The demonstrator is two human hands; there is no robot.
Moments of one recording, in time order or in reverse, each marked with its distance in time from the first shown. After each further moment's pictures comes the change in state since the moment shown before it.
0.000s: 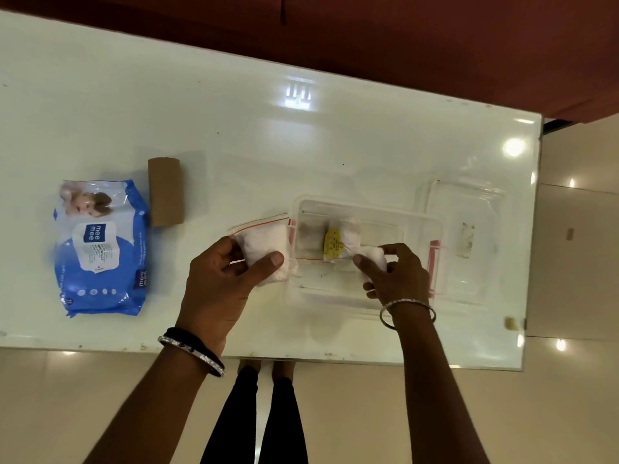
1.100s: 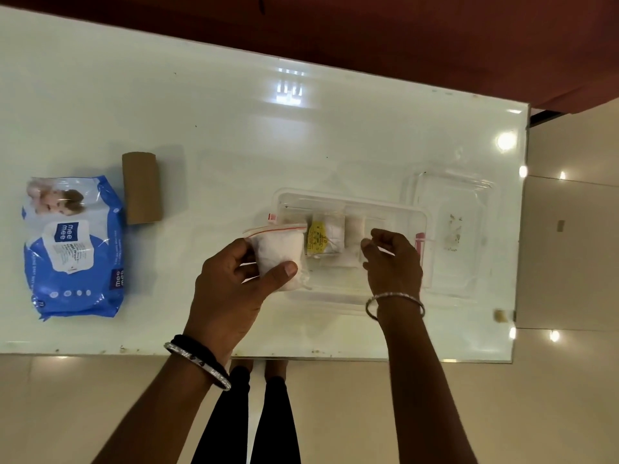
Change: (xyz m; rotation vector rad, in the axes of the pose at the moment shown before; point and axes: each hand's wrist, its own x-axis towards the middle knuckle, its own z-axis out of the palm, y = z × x) left_hand -0.015 -0.002 0.030 0.161 -0.058 -0.028; right_hand 0.002 -0.002 -0.003 0.236 0.149 0.008
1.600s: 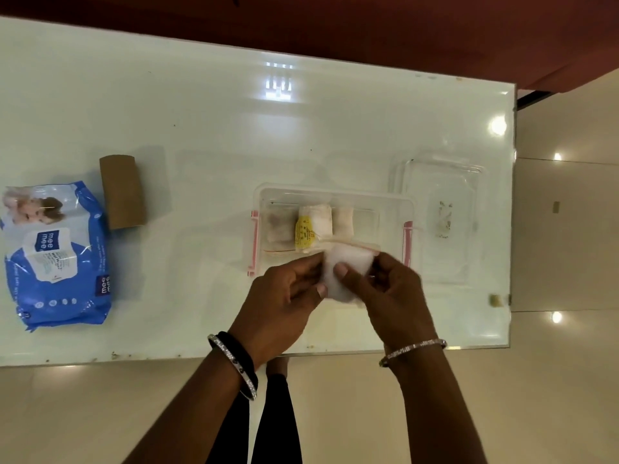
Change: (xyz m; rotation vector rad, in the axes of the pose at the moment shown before) left_hand -0.013 -0.005 0.047 0.258 -0.391 0.044; right_hand -0.051 -0.002 -0.039 0.016 -0.271 -0.027
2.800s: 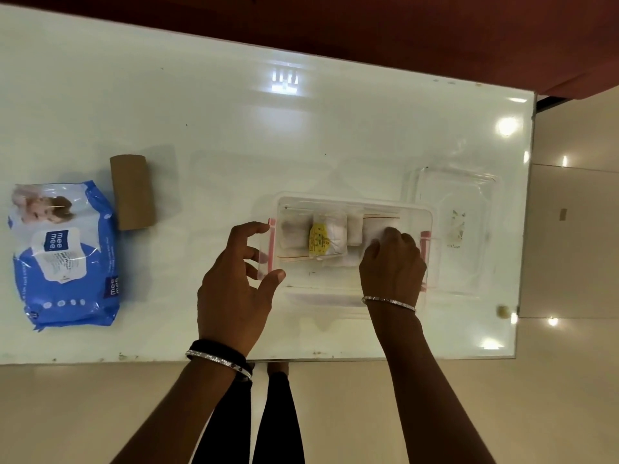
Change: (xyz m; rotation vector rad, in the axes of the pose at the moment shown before) left_hand 0.010 -0.024 -0.043 0.356 0.514 0.044; right_hand 0.078 0.008 0.034 -0.970 0.397 -0.179
